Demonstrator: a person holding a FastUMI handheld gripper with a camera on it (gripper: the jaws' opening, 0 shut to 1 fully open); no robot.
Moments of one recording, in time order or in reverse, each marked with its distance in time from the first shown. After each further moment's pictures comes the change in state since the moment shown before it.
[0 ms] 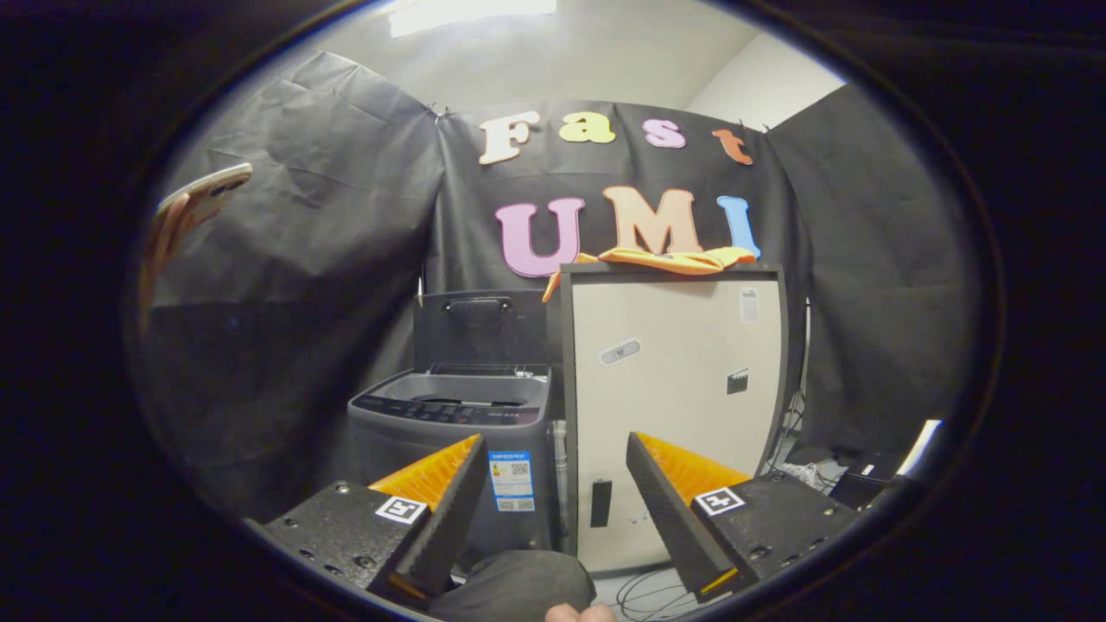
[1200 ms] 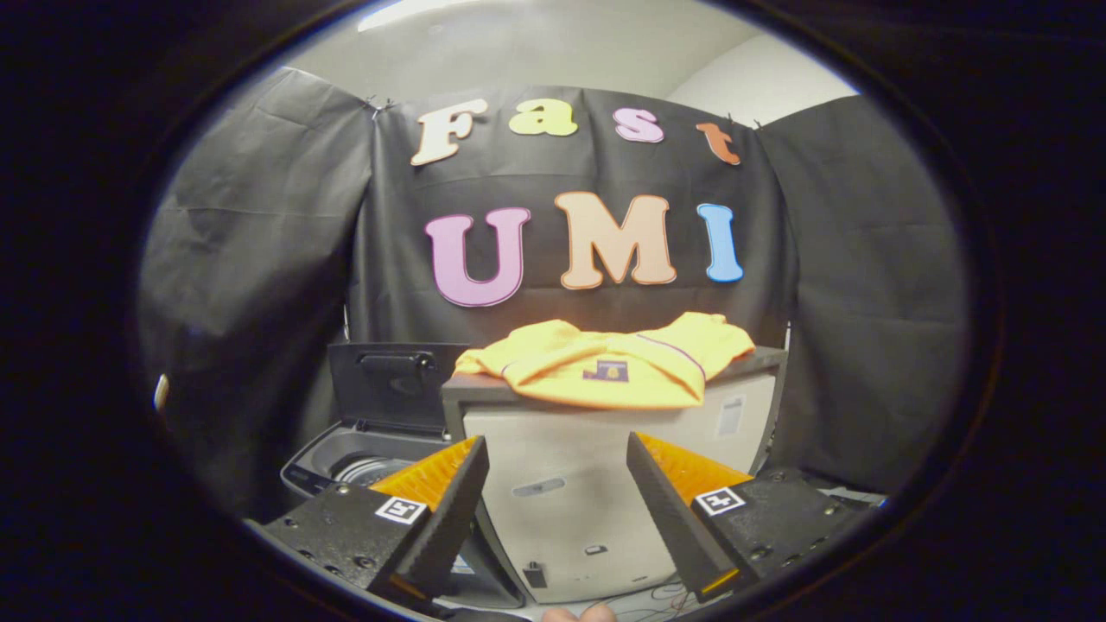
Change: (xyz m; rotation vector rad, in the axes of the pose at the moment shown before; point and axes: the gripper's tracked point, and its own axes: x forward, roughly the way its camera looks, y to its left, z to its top) arm 0.156 -0.099 0.144 -0.007 0.078 -0.118
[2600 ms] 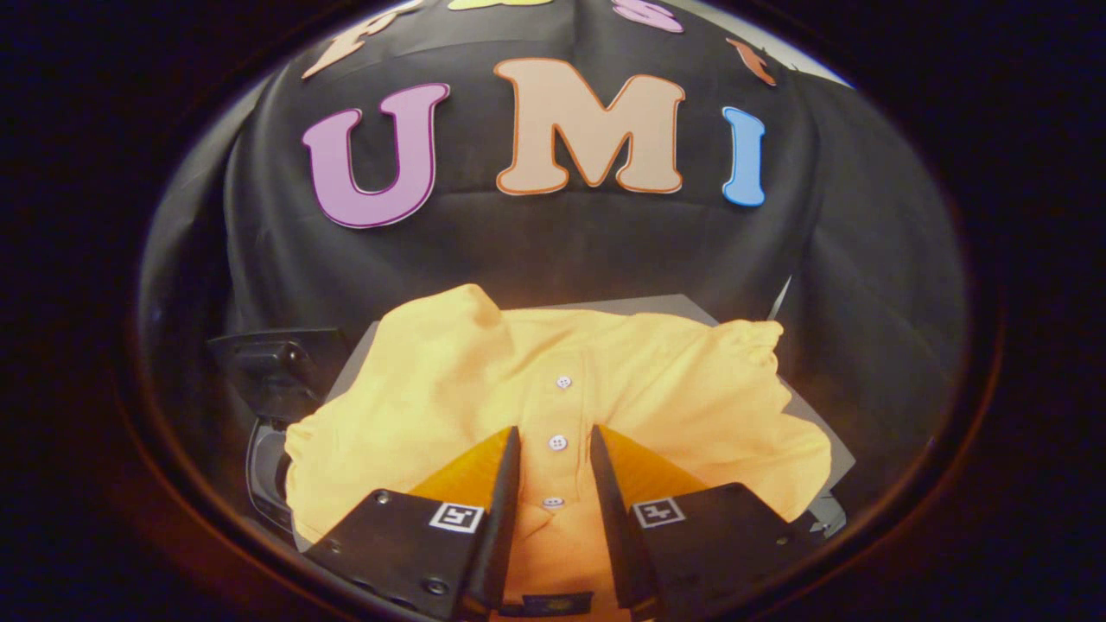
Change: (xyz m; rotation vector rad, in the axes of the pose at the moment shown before) arm 0.189 -0.060 0.013 0.011 0.491 -0.135
